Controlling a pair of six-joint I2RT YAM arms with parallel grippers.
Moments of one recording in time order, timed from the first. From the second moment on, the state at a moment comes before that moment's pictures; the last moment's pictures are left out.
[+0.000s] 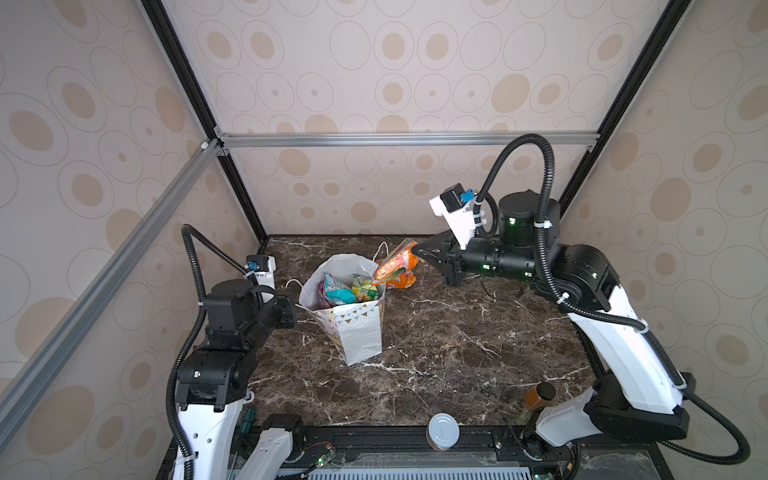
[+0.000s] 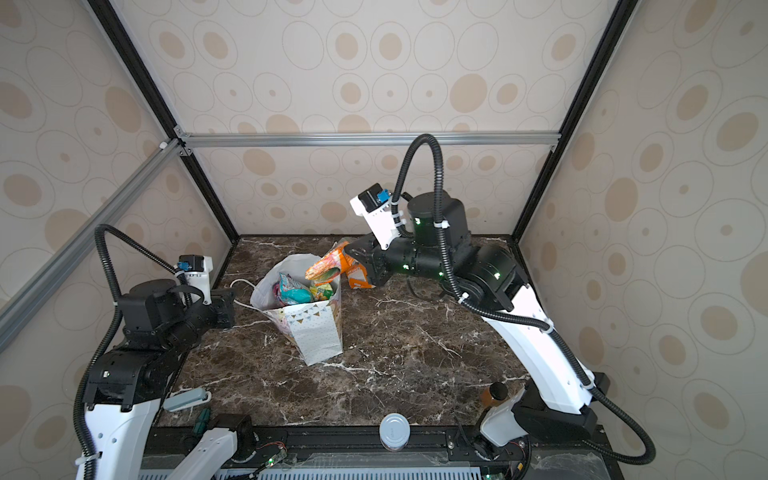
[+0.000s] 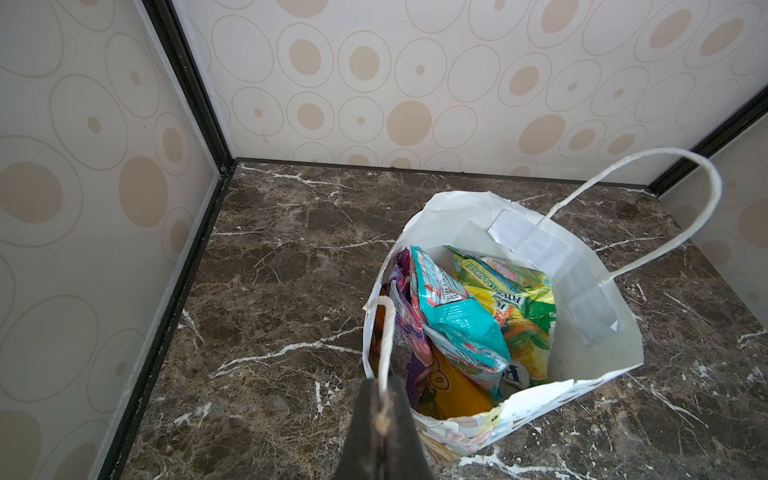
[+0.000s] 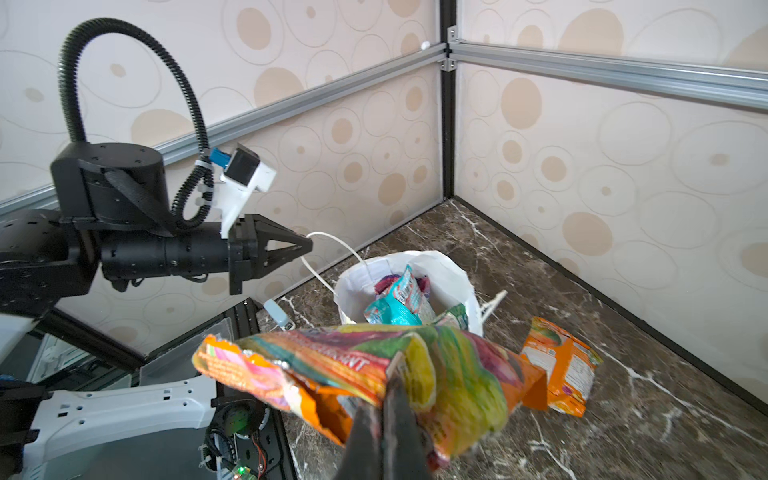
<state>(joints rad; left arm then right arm) -0.05 0.77 1.23 -0.93 0.04 -0.10 0.88 1.51 2.15 -0.94 -0.23 0.10</state>
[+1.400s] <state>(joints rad) -0.05 0.75 1.23 -0.94 0.04 -0.10 0.97 1.99 2.44 -1.01 0.07 0.12</state>
